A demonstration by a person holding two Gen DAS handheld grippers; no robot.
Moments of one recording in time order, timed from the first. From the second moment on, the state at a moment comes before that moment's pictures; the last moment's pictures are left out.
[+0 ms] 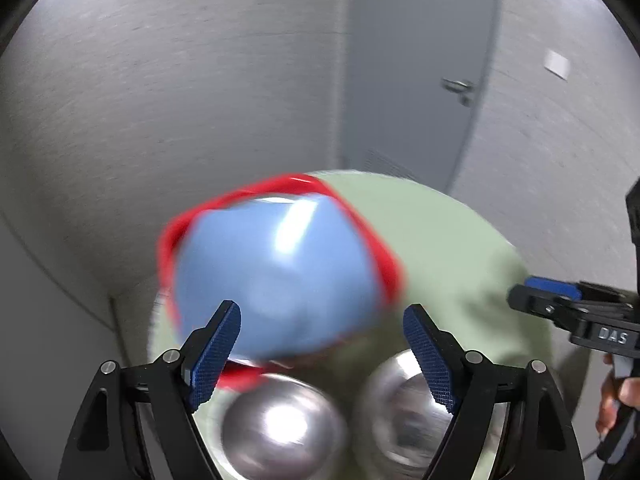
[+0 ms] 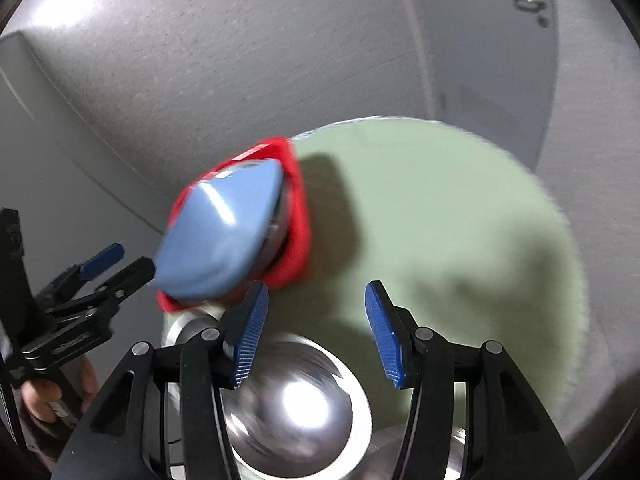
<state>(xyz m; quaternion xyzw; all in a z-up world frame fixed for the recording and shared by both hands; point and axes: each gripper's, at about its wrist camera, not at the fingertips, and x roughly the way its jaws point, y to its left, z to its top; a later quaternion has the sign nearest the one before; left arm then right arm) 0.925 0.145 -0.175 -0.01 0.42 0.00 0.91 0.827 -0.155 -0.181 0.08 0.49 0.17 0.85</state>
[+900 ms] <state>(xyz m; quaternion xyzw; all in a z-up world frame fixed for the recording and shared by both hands) 0.897 -0.064 -0.240 0.12 0.50 -0.05 0.86 0.737 -0.303 -0.314 0.23 0.56 0.21 0.77</state>
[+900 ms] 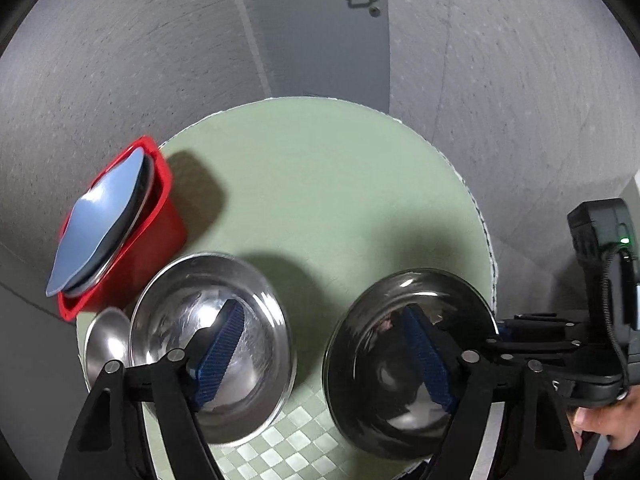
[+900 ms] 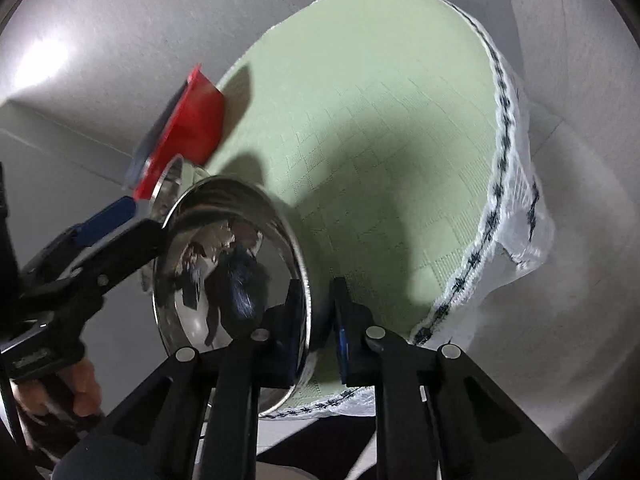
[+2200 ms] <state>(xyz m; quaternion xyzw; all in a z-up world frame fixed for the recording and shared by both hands) 0.943 0.096 -0.236 0.06 0.52 -0.10 0.84 0.768 -0.169 -0.238 0.12 0.52 0.18 0.83</state>
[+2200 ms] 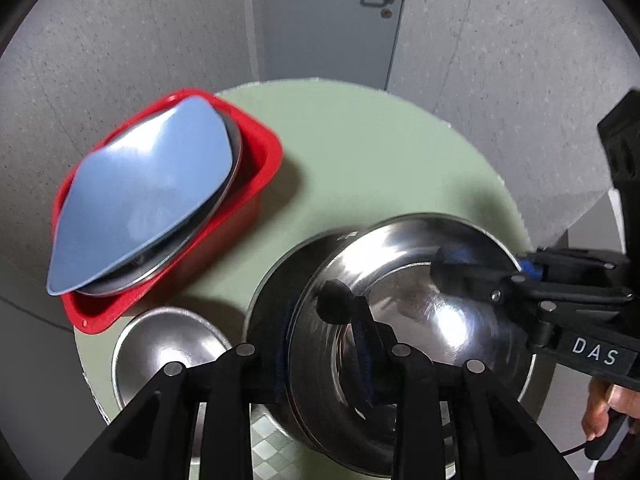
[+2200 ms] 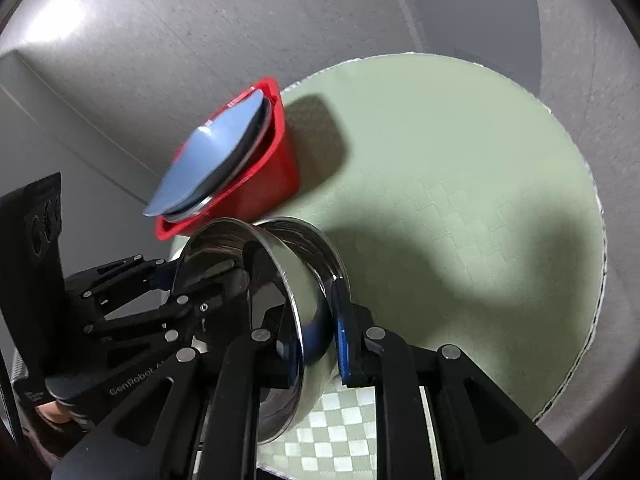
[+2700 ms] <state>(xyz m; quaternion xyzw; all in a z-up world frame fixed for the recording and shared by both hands) 0.972 0.143 -0.208 0.06 0.50 -0.14 0.85 0.775 -0.141 -0.238 0.06 0.52 0.09 0.84</state>
